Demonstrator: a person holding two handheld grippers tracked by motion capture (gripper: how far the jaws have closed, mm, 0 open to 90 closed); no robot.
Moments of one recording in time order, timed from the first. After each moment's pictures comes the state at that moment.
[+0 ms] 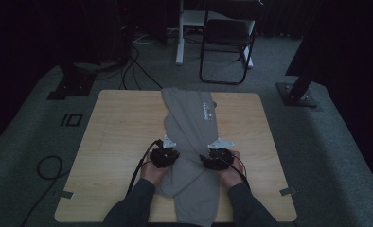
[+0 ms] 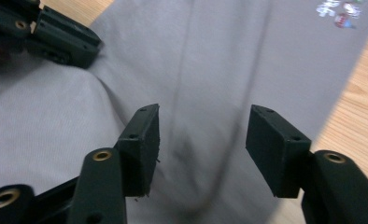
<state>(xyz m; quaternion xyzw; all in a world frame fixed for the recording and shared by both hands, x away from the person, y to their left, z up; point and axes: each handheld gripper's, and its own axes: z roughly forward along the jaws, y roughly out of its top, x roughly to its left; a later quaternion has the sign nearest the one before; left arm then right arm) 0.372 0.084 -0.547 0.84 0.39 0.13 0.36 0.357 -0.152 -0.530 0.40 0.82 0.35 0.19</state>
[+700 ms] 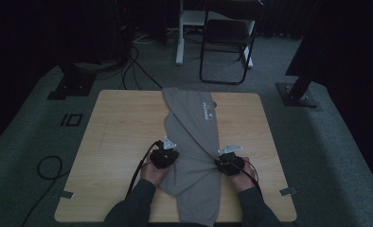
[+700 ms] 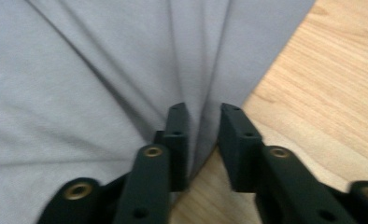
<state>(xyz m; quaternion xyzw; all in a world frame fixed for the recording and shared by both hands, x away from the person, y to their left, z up) 0.369 0.083 -0.548 0.84 0.39 0.15 0.35 0.344 -0.190 -0.540 0.42 0.84 0.29 0.18</state>
